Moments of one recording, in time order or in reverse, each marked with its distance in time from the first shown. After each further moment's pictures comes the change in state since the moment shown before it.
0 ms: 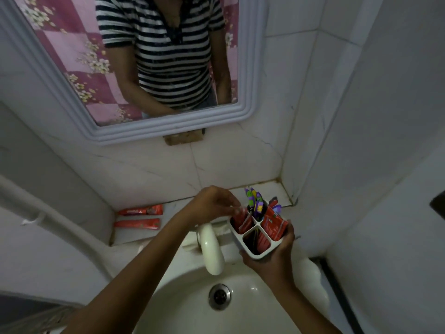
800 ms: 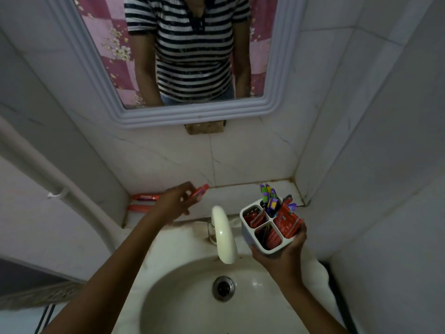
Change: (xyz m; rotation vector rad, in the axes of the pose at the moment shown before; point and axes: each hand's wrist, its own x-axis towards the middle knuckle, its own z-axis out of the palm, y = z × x) left_hand -0.059 -0.080 -0.036 0.074 0.212 -0.344; right_hand -0.002 0.009 -0.003 -0.078 -0.074 0.065
